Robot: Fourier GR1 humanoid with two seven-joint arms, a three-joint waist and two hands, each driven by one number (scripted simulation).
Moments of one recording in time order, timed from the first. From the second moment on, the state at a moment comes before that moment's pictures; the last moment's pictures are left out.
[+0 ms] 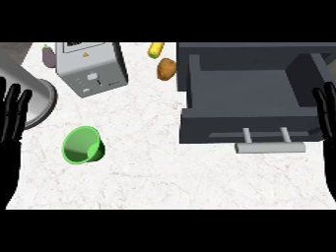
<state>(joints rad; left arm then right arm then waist) 0.01 0.10 0.03 -2.10 0.00 0.00 0.00 -0.01 -0.06 -0.02 -2.10 0.02 0.01 0.00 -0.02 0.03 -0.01</state>
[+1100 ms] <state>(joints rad) -0.15 0.35 0.18 -1.45 0.52 -0.62 -0.05 -0.14 -0.14 -0.04 -1.94 -0.08 0.15 0.08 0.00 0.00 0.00</state>
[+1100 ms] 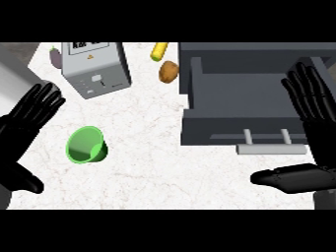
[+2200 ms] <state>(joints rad) -0.40 0.37 0.17 -0.53 -0.01 -0.54 -0.66 -0.25 -0.17 -0.10 -1.87 -0.10 0.17 0.09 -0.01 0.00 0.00</state>
